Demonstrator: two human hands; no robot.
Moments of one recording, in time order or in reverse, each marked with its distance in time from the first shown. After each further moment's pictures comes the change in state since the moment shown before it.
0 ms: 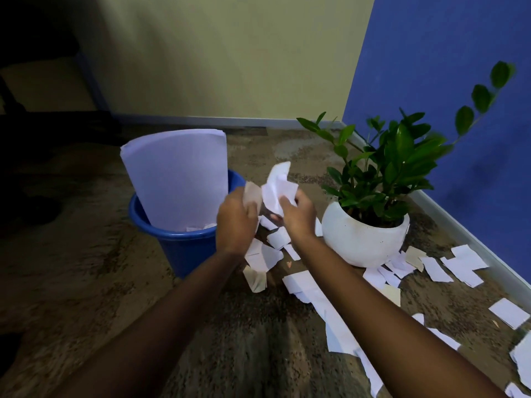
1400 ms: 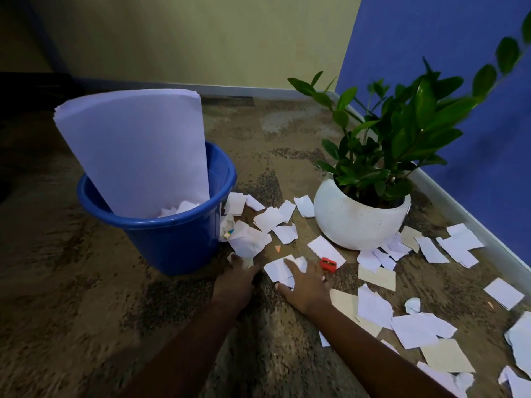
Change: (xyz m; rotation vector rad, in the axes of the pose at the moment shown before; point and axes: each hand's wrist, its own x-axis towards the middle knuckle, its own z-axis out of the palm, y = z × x) left_hand -0.051 -0.132 0.100 0.927 -0.872 0.158; right_hand -0.020 0.167 -0.064 -1.283 -0.482 0.163
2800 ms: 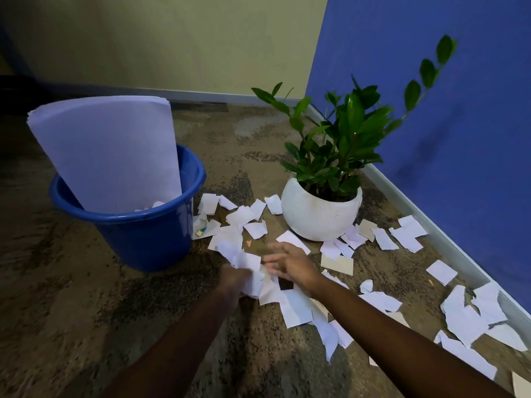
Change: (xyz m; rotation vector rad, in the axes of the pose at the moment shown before) left_hand -0.040 0.060 -0.035 -1.809 -0.033 -0.413; right_hand -0.046 0.018 -0.059 1.103 -0.119 -0.047
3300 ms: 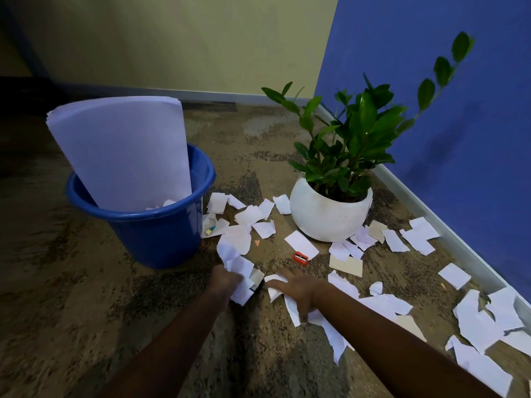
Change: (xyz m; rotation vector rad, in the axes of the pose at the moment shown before) left_hand 0.004 0.001 -0.026 0.213 0.131 -0.019; right_hand 0.015 0.025 -0.010 -1.523 -0.539 -0.134
